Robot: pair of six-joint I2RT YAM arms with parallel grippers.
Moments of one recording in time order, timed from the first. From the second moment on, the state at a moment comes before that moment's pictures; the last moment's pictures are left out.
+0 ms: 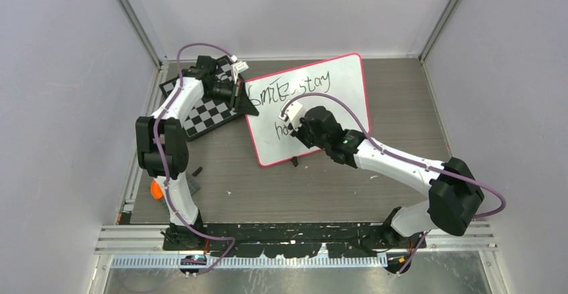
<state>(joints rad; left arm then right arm) -0.11 1.91 1.61 -0.89 1.15 0.40 0.82 1.41 0.97 -0.10 0.14 -0.28</state>
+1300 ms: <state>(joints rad) -0.11 1.91 1.61 -0.89 1.15 0.40 0.79 1.38 0.98 -0.14 0.08 -0.21</state>
